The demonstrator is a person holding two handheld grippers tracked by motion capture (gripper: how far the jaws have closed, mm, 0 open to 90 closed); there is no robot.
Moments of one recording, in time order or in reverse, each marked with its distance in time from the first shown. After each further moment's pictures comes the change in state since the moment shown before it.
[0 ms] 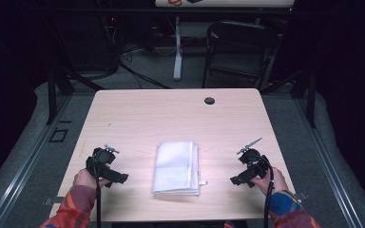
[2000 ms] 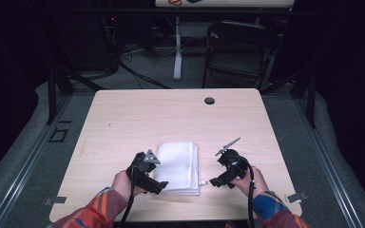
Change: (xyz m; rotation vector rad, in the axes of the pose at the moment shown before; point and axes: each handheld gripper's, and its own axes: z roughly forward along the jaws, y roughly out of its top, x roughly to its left) left arm -0.112 0.035 0.009 -0.182 -0.203 0.355; right arm 0.054 0.034 0.008 -0.041 0.097 -0.103
